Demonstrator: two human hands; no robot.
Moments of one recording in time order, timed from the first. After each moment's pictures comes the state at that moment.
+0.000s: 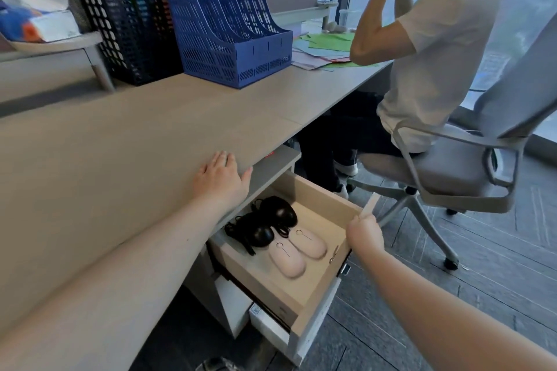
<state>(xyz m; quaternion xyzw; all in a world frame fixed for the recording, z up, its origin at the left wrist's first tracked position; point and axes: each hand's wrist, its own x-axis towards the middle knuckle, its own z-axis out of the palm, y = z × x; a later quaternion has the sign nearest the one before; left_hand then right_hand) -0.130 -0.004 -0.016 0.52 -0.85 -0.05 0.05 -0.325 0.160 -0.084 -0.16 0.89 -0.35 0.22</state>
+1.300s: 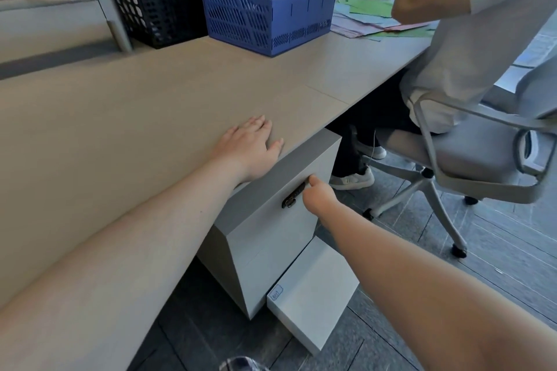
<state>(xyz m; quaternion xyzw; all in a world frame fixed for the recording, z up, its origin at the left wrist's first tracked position) -0.124 -0.051 -0.007 0.45 -0.89 -0.08 0.05 -0.267 0.015 -0.114 -0.36 0.81 -0.27 0.38</state>
